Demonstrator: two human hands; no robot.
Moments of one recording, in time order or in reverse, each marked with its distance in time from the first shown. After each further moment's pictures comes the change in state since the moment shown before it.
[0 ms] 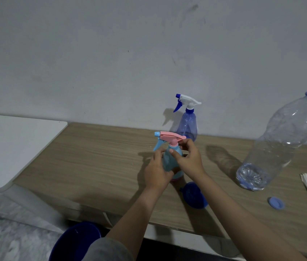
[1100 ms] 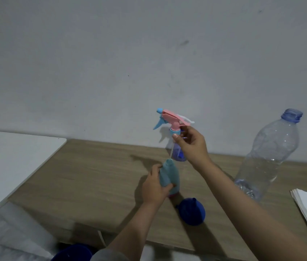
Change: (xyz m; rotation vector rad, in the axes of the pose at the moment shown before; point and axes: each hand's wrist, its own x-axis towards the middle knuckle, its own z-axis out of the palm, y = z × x) left_hand 0.003 -0.004 0.004 -0.087 -0.007 0.045; right_hand 0.037 -0.092 -0.033 0.175 0.006 -0.177
